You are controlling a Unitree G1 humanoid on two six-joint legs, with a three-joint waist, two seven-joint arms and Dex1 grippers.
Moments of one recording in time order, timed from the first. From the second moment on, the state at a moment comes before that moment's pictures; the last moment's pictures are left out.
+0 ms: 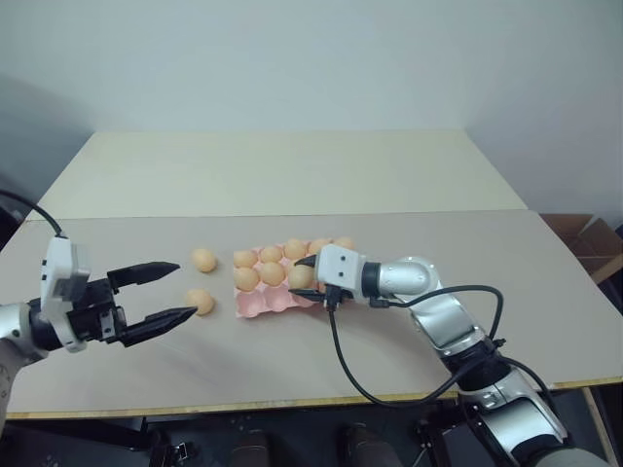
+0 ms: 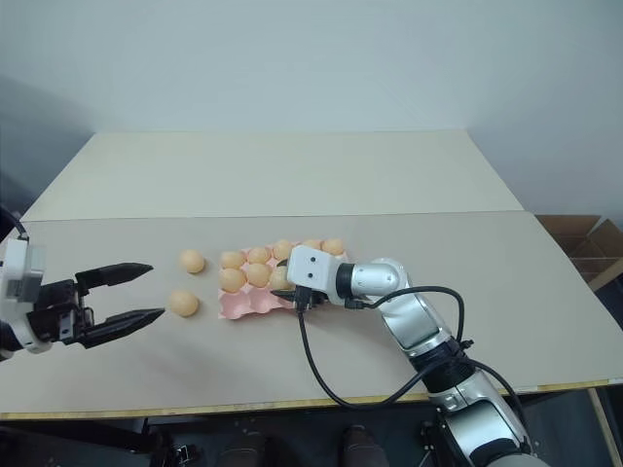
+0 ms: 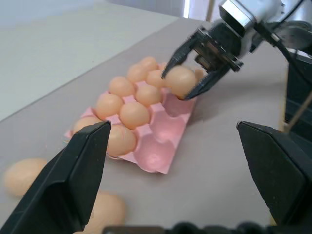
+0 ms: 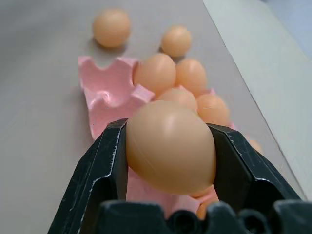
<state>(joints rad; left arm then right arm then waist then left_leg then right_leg) 0.03 0.86 0.57 -0.33 -0.75 0.53 -1.15 -0.63 -0.37 0.38 -0.04 -0.04 0.22 0.88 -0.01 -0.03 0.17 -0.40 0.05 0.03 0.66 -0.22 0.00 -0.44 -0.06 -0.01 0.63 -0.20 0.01</state>
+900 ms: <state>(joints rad) 0.10 0.94 0.64 -0.19 -0.73 0.50 -1.21 -0.35 -0.74 -0.14 -0.31 0.52 0.50 1.14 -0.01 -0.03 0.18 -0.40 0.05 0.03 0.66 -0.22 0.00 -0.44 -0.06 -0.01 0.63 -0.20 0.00</state>
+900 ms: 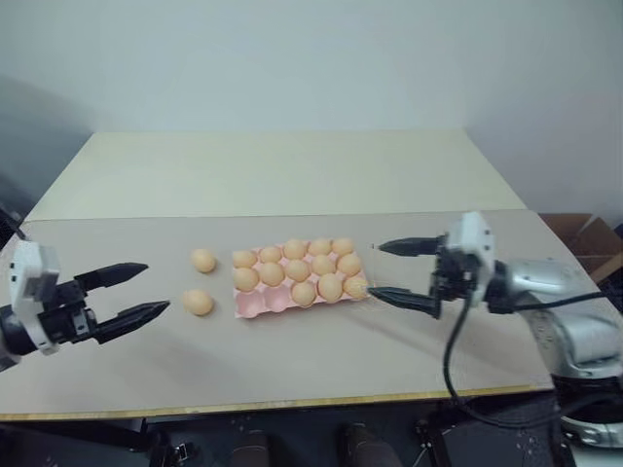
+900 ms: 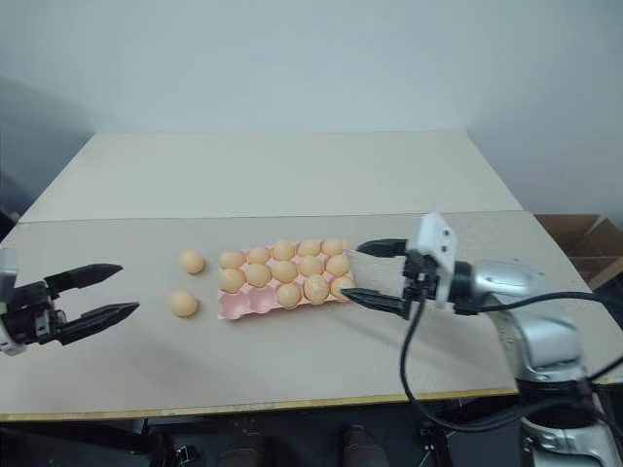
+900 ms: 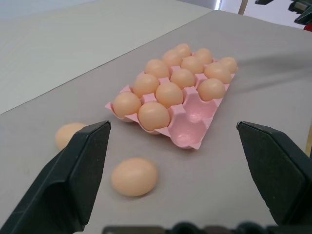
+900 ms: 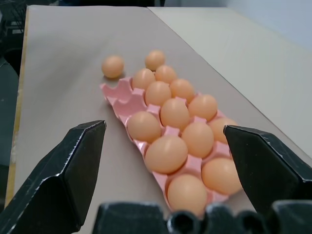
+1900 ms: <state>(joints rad) -0.06 0.83 0.34 -0.03 -0.46 0.32 -1.10 -0.27 -0.89 -0.23 -0.25 0.56 0.42 1.23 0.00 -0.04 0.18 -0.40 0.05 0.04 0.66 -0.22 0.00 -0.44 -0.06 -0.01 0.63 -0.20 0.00</state>
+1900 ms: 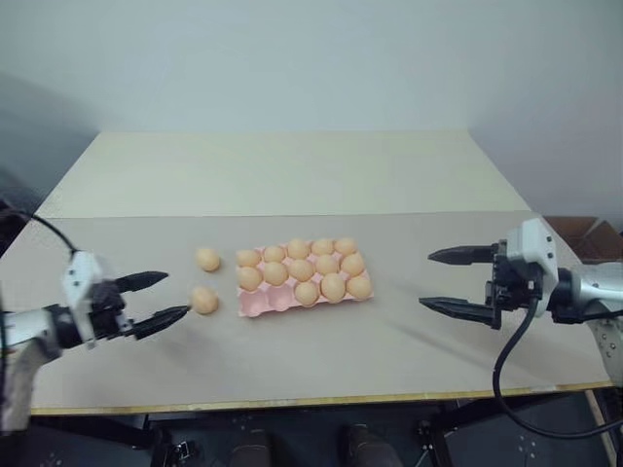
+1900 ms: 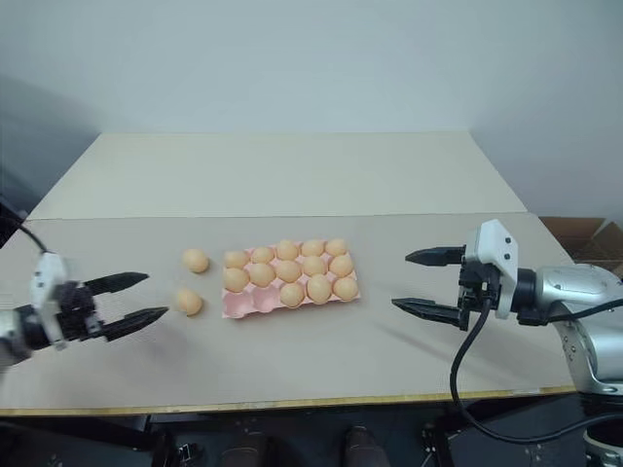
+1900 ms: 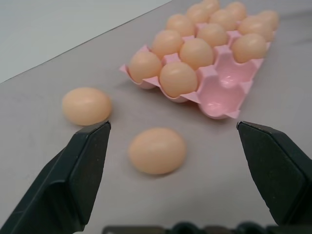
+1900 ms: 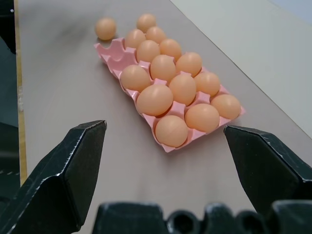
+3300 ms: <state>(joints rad) -0.55 0.61 -0.11 0.17 -0.35 0.26 -1.25 -0.18 -0.90 -0.26 -0.37 0.61 0.42 1.12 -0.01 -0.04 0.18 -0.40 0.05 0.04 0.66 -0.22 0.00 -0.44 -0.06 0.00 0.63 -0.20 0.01</state>
